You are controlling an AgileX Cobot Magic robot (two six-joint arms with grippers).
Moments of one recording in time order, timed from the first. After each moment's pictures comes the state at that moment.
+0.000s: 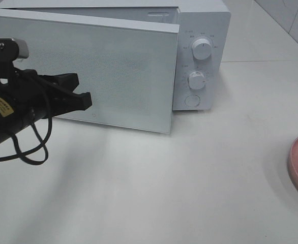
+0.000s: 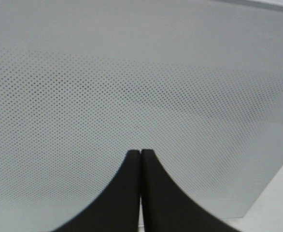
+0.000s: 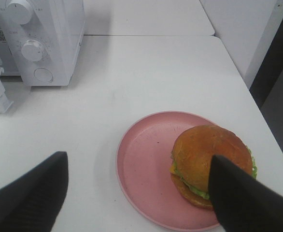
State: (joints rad) left arm -0.62 1.66 -0.49 -0.20 -0.87 -0.05; right arm 0.03 0.00 -0.50 -0.12 0.96 0.08
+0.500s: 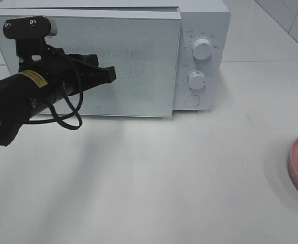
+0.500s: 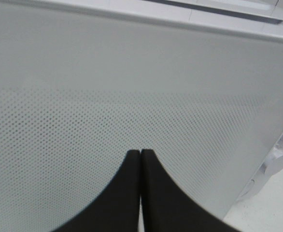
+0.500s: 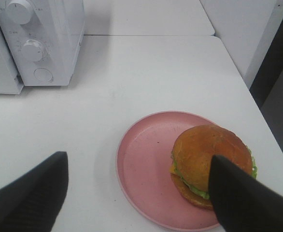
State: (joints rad) left arm -0.65 1.77 -0.72 -0.30 -0.78 -0.02; right arm 0.03 0.00 -0.50 -0.12 0.96 0.08
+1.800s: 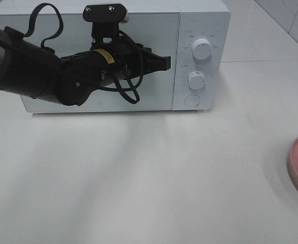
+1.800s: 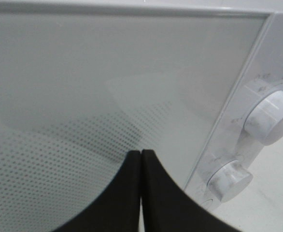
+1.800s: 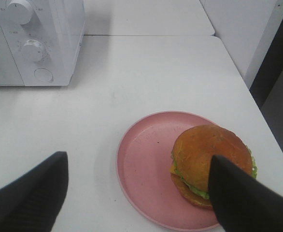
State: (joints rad) left arm -0.69 2.00 -1.13 -0.24 -0.52 0.00; right arm 0.03 0.00 -0.50 -0.12 0.96 0.08
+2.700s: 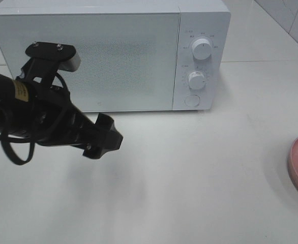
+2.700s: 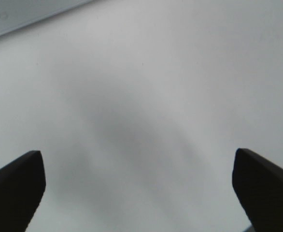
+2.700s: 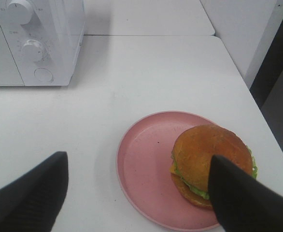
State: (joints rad) left arm -0.72 1.46 -0.75 -0.17 0.29 0.00; right arm 0.03 0.00 -0.50 -0.12 0.96 0.08
